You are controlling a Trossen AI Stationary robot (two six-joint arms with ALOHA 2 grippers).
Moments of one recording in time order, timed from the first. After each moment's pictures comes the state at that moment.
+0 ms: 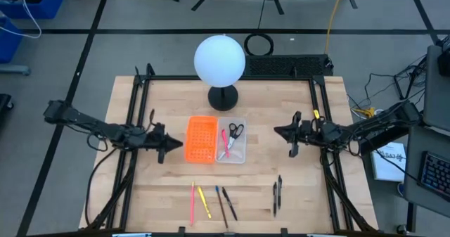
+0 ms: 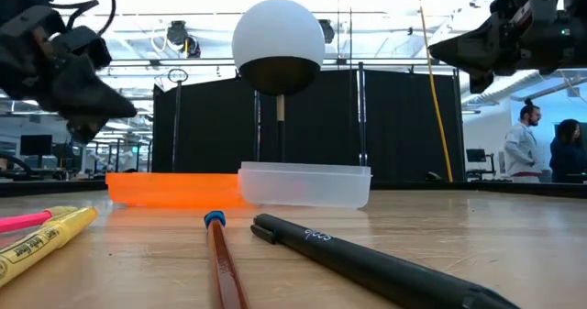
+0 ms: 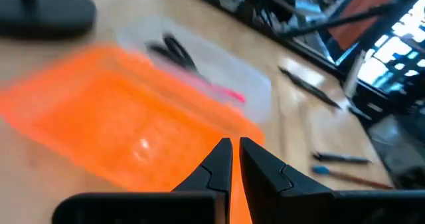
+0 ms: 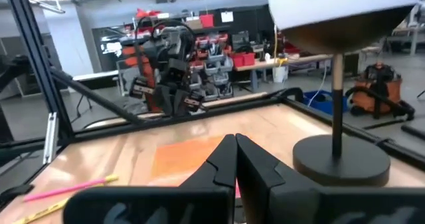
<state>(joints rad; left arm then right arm) -0.30 0.51 0.03 0.16 -0.28 -0.61 0.23 0.68 0.02 0.76 0.44 0.11</state>
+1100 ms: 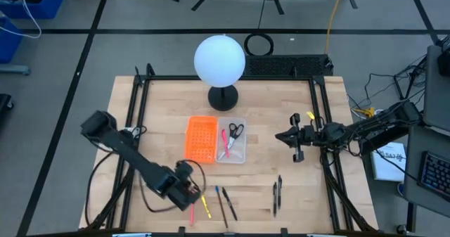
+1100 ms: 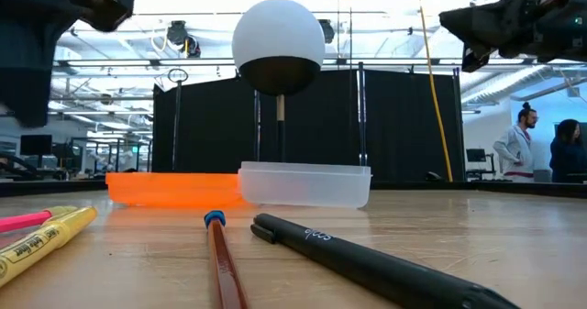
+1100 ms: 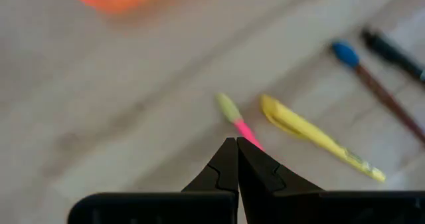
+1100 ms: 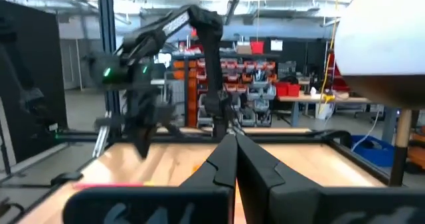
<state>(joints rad) -0.66 1.73 1.20 -0.87 -0.19 -1.64 0.23 0.69 0.02 0.88 0.23 -0.05</state>
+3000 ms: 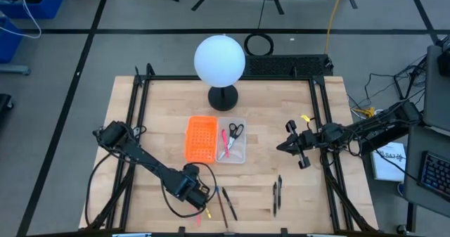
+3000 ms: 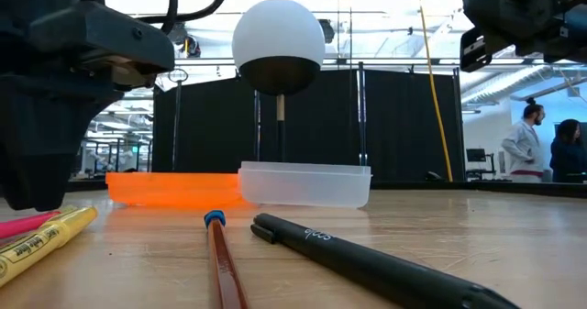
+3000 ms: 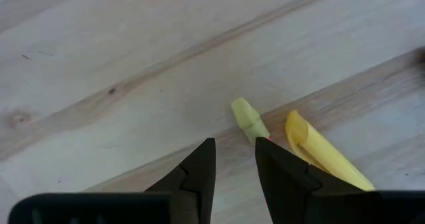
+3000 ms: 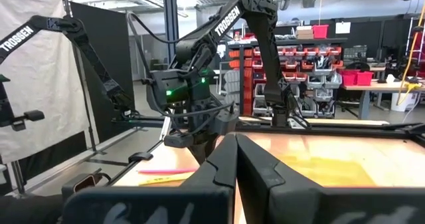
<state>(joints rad) -0.59 1.94 1.30 -0.93 -0.08 -1.76 0.23 0.69 0.02 0.84 -0.01 0.04</state>
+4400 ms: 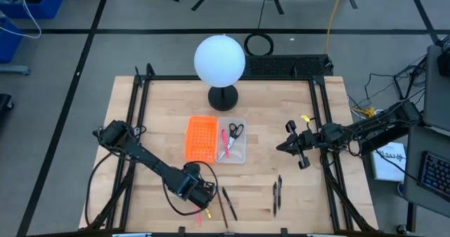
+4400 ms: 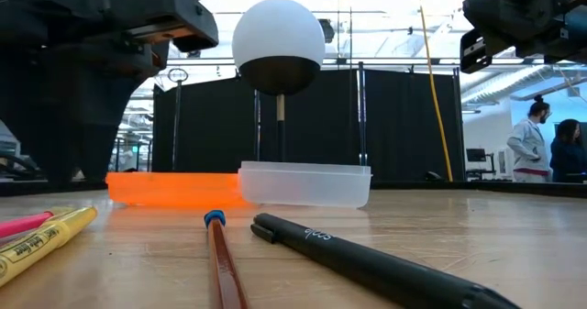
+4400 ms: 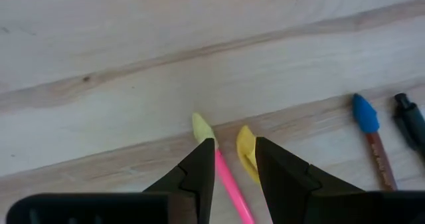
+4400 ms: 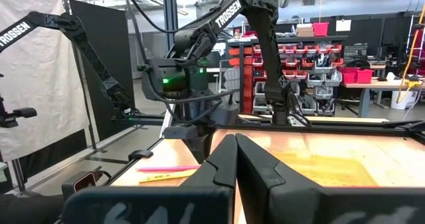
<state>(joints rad) -0.58 1.94 1.37 -0.93 -0.12 -1.94 0.23 0.69 0.02 0.83 -0.01 0.04</state>
